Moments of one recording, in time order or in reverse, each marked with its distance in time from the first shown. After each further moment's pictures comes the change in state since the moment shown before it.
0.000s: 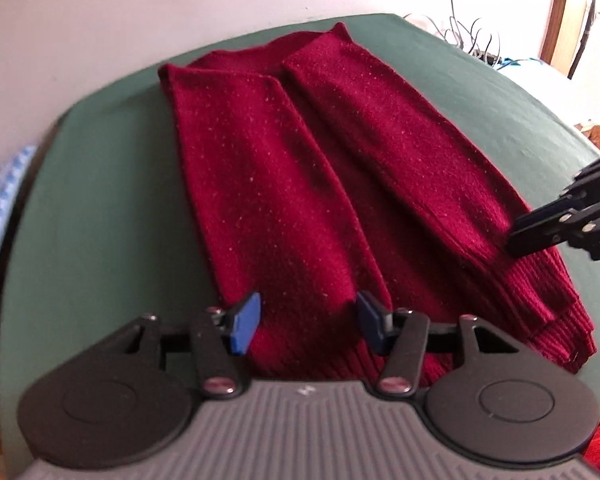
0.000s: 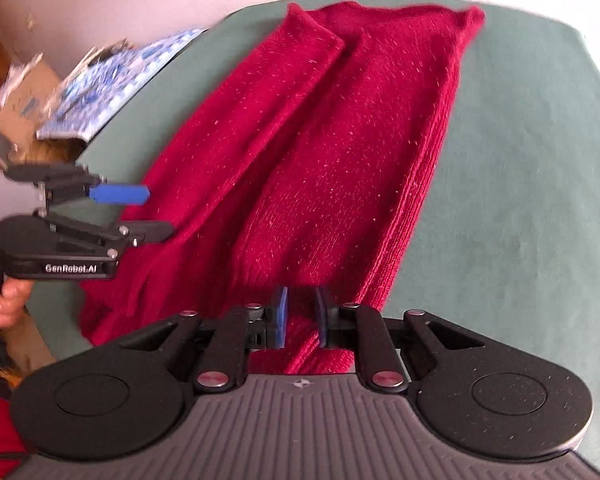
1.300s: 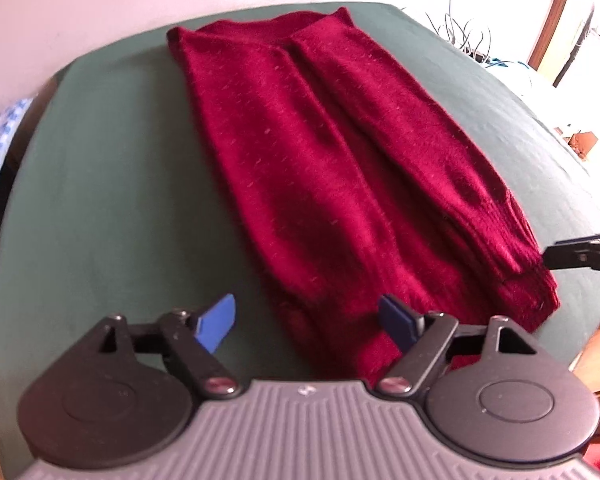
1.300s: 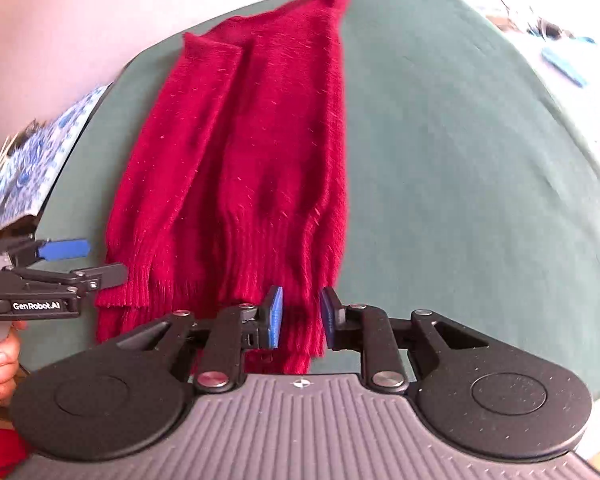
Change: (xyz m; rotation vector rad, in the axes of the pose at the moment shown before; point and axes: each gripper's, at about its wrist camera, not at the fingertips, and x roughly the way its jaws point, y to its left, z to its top) left arm -0.009 0.042 -0.026 -0.058 0.084 -0.122; right arm -0.032 0.016 -0.054 0.411 -0.039 -0.216
